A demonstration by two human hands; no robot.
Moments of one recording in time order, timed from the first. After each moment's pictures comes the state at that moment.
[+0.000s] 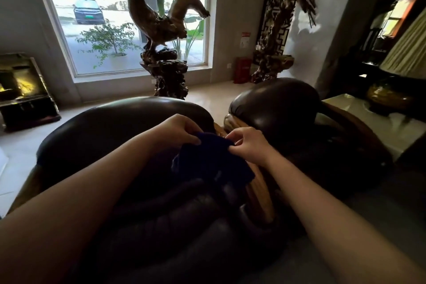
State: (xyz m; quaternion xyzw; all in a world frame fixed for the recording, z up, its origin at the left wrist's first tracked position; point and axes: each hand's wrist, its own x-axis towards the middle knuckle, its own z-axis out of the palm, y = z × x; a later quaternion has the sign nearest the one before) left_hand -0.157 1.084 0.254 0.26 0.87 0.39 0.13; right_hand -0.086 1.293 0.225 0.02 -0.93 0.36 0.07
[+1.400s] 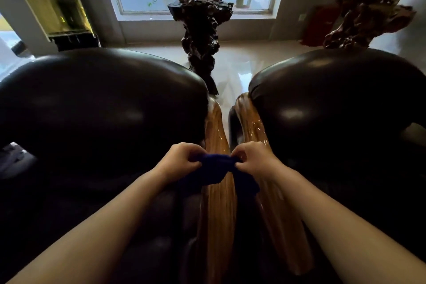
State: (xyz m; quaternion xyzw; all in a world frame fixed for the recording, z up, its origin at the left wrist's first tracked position) left_hand -0.378 1.439 0.044 0.07 0.91 0.41 0.09; right_hand -0.411 1.655 0.049 0.21 -0.93 0.26 -0.14
